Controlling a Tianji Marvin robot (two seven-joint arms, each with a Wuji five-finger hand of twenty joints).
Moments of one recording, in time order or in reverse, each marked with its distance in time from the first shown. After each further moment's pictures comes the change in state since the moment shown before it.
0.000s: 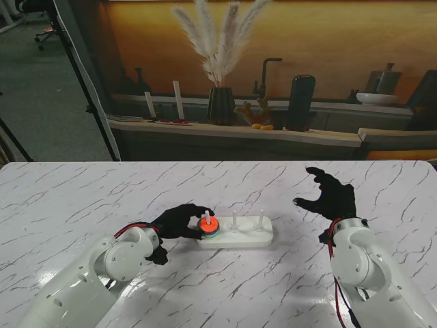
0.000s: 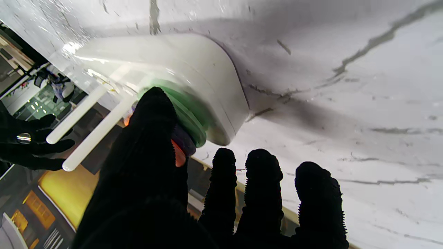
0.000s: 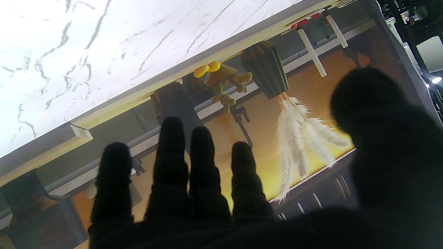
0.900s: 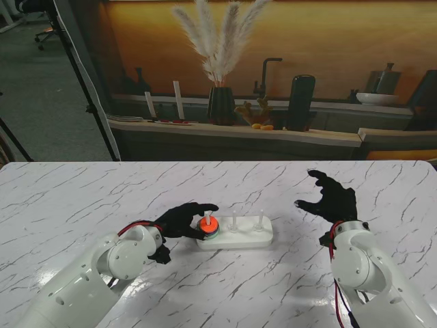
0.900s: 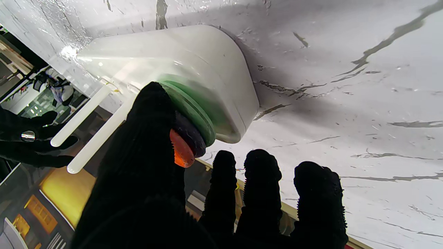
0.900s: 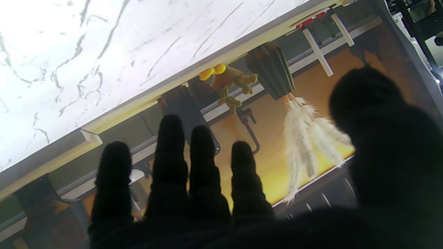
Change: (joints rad) left arm -0.016 0.005 0.031 -0.014 0.006 0.028 0.010; right arm -0.012 -0.004 0.005 0.003 0.021 0.013 -0.005; left_hand -0.001 -0.028 -0.004 0.000 -0.083 -0.025 -0.119 -0.062 -0.022 0.000 -0.029 -0.002 0.000 -0.015 0.018 0.002 0.108 -0.001 0.047 0.037; right_hand 0.000 0.004 -0.006 0.007 0.001 0.000 0.012 0.000 0.012 0.000 0.005 0.002 0.022 0.008 0.012 0.000 0.010 0.000 0.012 0.000
